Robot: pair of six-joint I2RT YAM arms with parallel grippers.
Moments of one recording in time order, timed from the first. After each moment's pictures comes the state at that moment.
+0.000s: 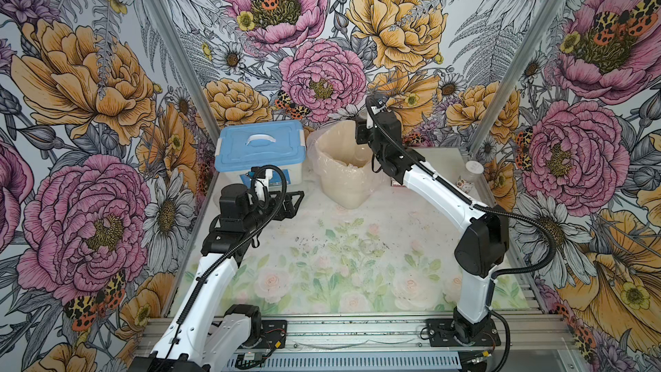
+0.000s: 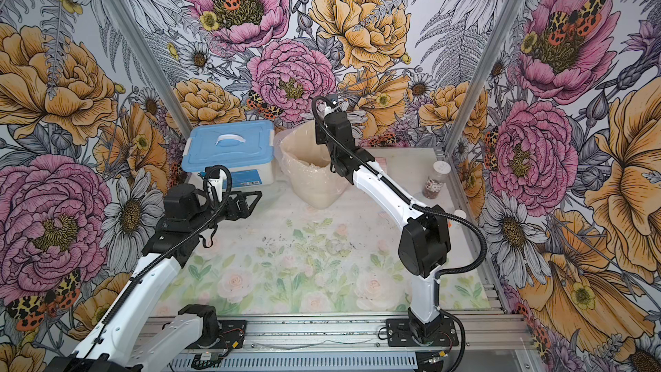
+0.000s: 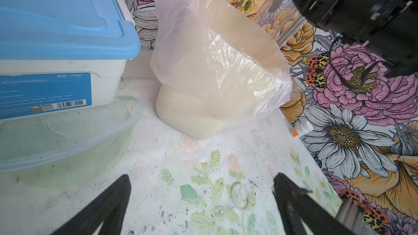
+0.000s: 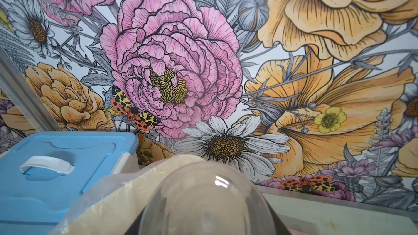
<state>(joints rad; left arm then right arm) -0.09 0.92 0.78 -0.28 0.50 -0.33 0.53 1.91 1.85 -0.09 0.31 0.14</state>
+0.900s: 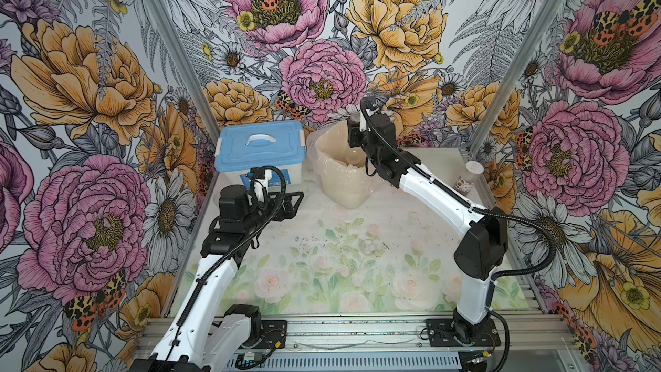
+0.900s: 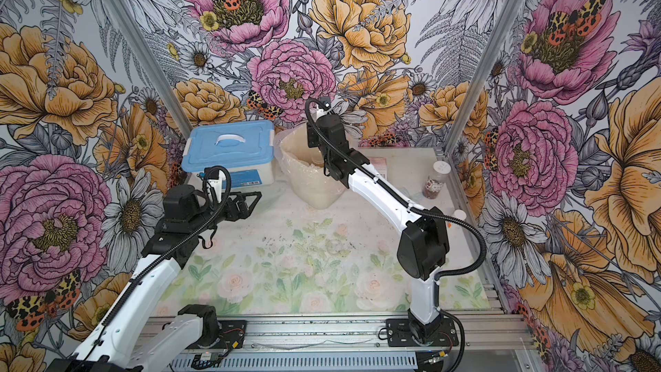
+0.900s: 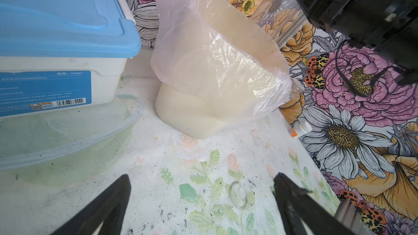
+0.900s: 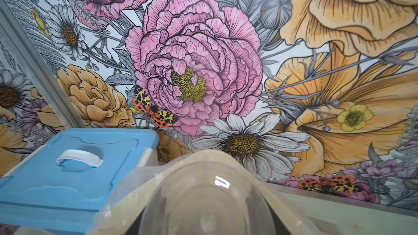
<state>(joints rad) -0.08 0.91 0.77 -0.28 0.51 -0.34 0.58 1.90 1.85 -0.10 0.29 0.18</state>
